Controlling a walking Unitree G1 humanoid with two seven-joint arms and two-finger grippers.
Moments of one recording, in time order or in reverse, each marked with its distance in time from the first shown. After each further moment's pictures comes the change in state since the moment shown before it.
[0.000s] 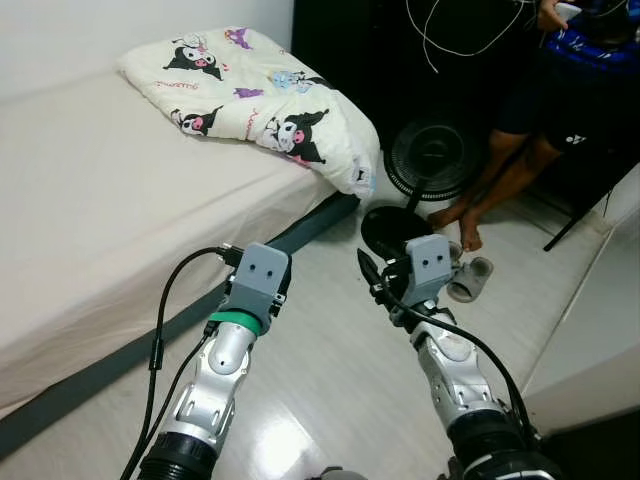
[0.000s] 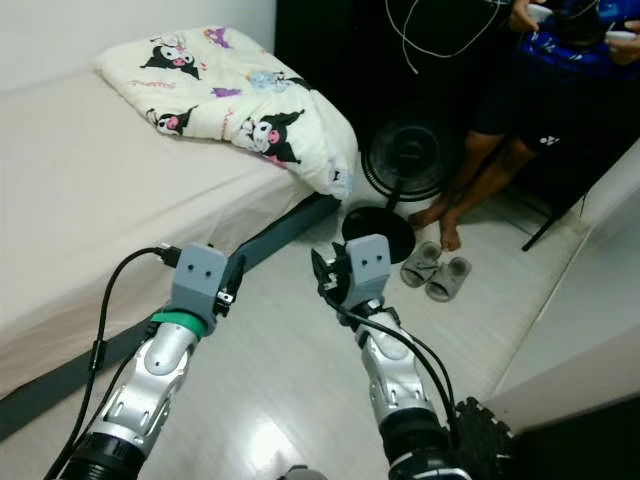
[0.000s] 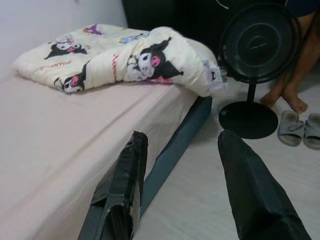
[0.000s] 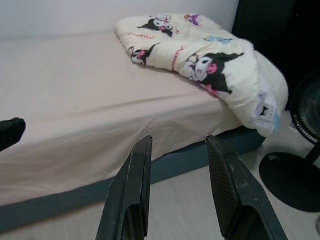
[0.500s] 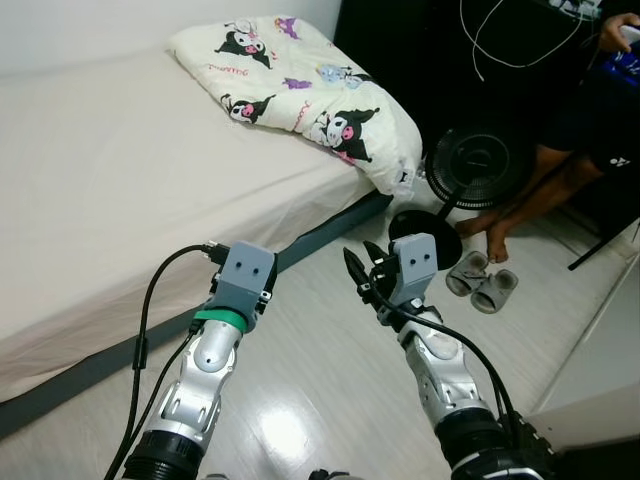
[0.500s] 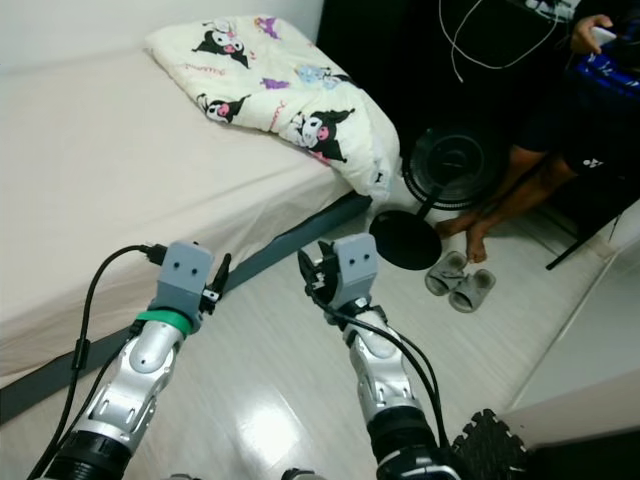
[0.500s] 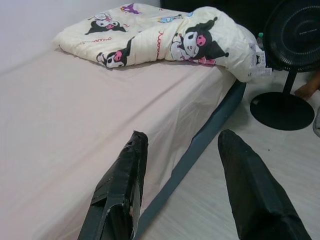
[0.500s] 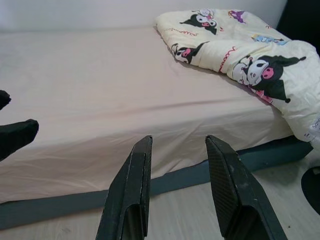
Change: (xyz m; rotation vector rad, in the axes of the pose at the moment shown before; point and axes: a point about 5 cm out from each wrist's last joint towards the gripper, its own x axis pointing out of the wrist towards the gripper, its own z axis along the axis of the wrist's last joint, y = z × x) left arm 0.000 0.006 -0.001 0.003 0.003 0.017; right arm 0.005 0.006 0.003 0.005 -0.012 0.019
